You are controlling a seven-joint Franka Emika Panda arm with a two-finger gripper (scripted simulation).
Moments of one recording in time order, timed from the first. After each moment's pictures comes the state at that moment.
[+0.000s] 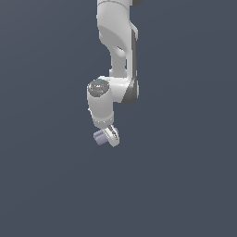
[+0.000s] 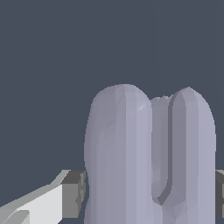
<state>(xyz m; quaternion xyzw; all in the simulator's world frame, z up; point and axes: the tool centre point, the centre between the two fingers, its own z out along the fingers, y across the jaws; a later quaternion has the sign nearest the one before) -0.011 -0.063 0.087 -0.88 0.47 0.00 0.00</state>
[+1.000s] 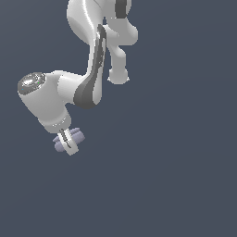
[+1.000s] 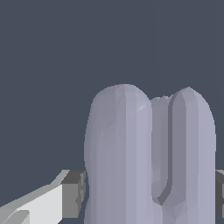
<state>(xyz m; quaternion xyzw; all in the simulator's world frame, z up) 0.049 -0.213 0.146 -0.88 0.47 0.00 0.00</state>
